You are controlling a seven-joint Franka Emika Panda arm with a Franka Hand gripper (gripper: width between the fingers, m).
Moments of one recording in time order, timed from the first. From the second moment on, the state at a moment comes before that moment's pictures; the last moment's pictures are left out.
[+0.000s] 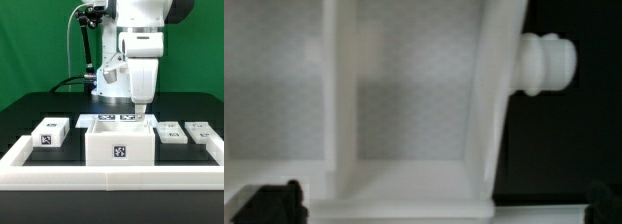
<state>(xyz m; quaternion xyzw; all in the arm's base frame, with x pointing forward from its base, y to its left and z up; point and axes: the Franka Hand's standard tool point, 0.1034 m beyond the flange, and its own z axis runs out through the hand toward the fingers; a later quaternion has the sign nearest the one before) 0.464 0.011 0.061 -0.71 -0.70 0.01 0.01</state>
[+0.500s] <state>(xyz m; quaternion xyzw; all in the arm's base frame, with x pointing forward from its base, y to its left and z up) 0.442 0.007 0.045 -0.72 -0.70 0.02 0.02</state>
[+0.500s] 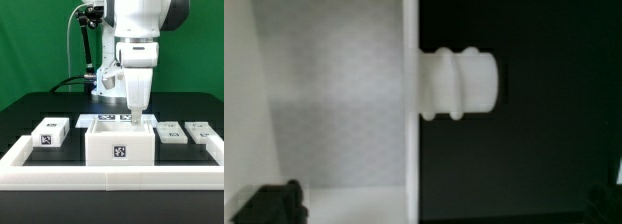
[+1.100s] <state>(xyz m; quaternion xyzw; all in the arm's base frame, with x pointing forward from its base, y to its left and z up) 0.435 0.008 0.027 -0.73 -0.68 0.03 0.03</state>
